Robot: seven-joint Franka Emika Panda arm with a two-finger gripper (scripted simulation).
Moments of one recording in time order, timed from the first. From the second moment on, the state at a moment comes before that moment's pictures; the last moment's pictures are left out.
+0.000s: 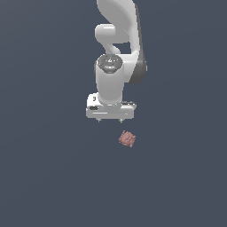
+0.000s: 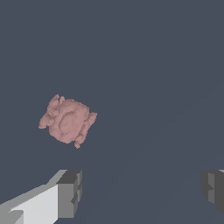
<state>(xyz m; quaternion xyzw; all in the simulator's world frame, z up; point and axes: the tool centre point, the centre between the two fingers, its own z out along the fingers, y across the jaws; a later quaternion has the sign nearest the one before) -0.007 -0.015 0.164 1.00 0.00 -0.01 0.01</state>
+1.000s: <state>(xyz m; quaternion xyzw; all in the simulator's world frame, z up) -0.011 0.006 0.156 1.00 0.01 -0.03 -0.01</state>
